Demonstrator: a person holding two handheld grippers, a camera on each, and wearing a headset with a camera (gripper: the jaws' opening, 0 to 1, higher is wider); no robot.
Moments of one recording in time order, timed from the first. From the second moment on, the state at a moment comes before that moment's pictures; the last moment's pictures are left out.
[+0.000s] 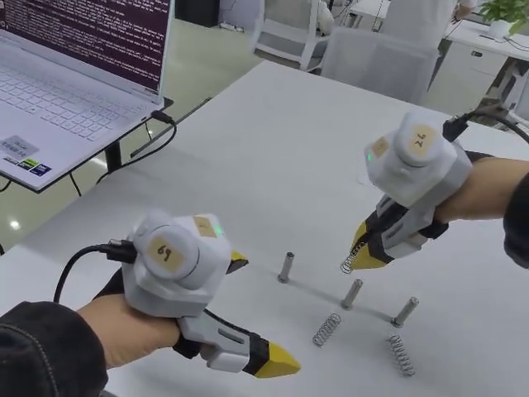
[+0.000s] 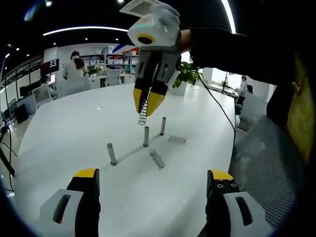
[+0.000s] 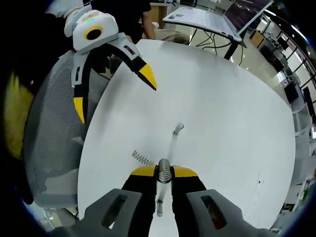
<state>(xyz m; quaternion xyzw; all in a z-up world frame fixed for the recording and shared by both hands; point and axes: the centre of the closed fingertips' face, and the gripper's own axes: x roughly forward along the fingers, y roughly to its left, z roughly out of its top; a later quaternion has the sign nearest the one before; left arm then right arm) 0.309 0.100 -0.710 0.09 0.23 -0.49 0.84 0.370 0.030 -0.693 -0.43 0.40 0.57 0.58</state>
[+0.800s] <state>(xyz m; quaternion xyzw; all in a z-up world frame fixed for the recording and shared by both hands) 0.313 0.100 -0.706 0.08 0.22 -0.49 0.84 0.399 0.083 -0.703 -0.45 0.38 0.58 0.56</state>
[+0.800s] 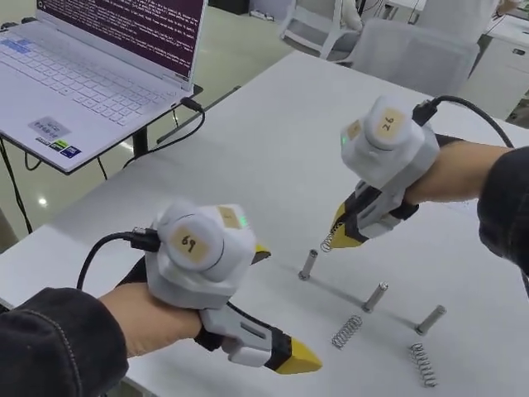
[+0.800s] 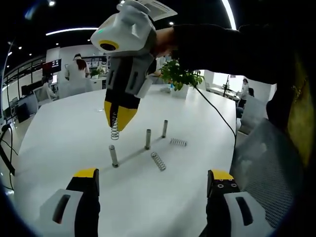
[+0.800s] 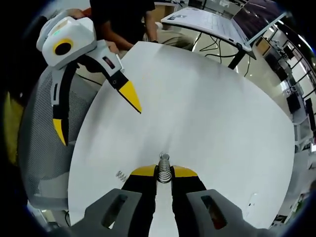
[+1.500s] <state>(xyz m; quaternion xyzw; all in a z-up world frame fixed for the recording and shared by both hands) 0.316 0.101 -0.697 0.07 0.20 -0.48 0.85 0.401 0.089 -0.715 -0.45 0.39 0.58 0.55</state>
